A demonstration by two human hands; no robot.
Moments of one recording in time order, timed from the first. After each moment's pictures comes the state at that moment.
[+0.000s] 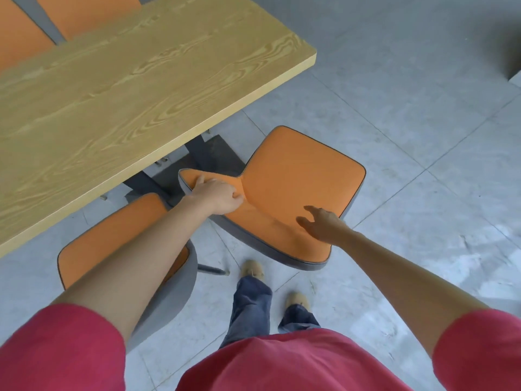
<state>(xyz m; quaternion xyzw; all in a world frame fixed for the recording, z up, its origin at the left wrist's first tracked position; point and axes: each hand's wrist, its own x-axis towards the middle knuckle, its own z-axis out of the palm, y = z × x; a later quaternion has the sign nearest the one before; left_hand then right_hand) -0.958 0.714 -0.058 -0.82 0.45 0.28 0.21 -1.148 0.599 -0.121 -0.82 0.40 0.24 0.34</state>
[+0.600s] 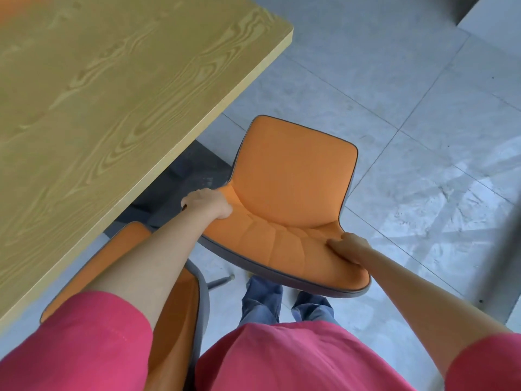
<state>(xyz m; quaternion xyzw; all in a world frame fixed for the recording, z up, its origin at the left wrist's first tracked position) -0.865 0.672 -0.118 -0.81 0.38 0.32 0.31 -1.132 0.615 -0.161 -0.55 0.67 0.31 0.39</state>
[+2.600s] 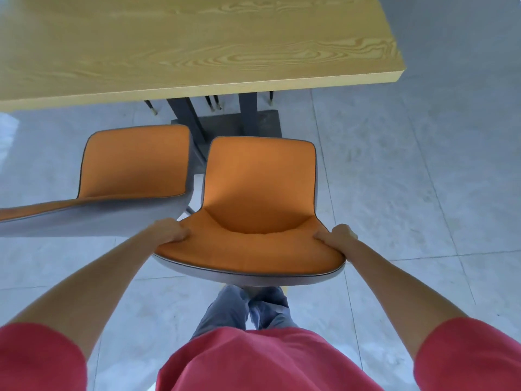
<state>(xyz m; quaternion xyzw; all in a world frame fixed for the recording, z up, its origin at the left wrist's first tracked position) -1.046 0.808 -0.146 -0.88 -0.04 0.46 0.10 -1.172 0.495 -0.165 -0.74 0.44 0.32 0.38</state>
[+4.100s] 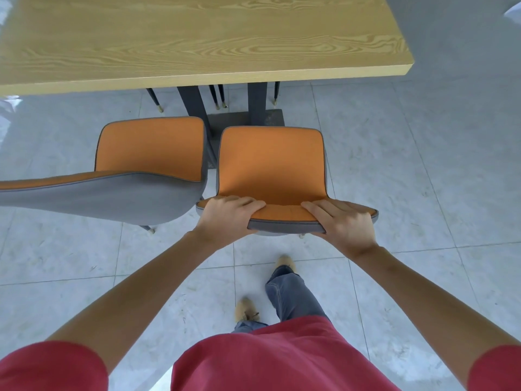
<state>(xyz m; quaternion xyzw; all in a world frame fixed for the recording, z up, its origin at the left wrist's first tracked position) -1.128 0.806 -0.100 -0.88 0.46 0.00 -0.08 -1.216 0.573 -0.118 -0.96 -0.16 -0.20 0.02</state>
